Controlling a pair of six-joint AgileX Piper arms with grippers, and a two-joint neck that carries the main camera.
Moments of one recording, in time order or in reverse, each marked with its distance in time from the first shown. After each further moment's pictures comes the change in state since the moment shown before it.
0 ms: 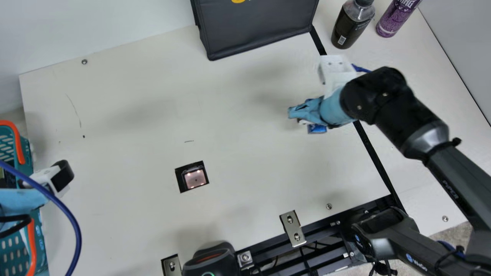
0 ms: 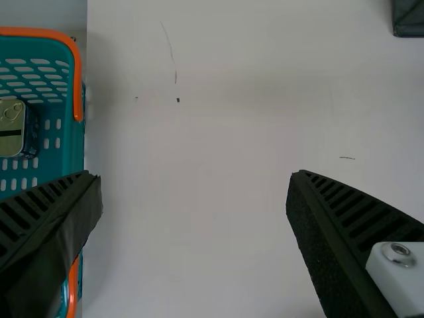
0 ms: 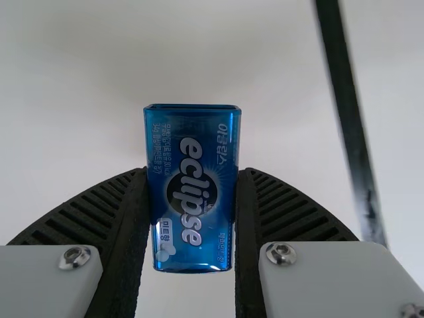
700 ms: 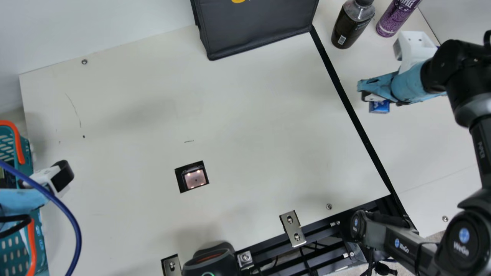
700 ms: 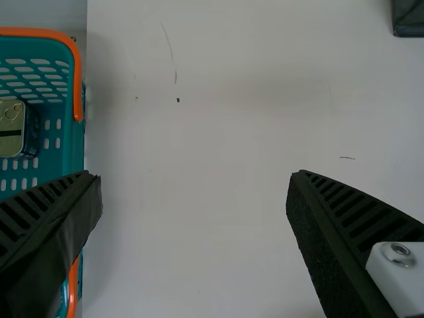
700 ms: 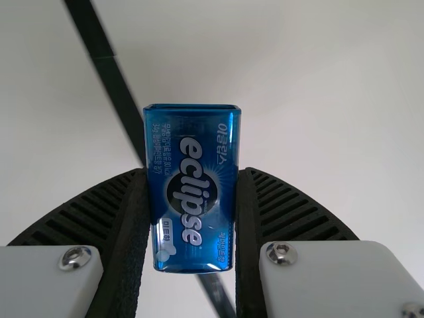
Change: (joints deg) left arm 0.0 0.0 0.0 0.0 0.0 0.0; right arm -33.3 7.9 -7.7 4.1 -0.1 -29.6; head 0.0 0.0
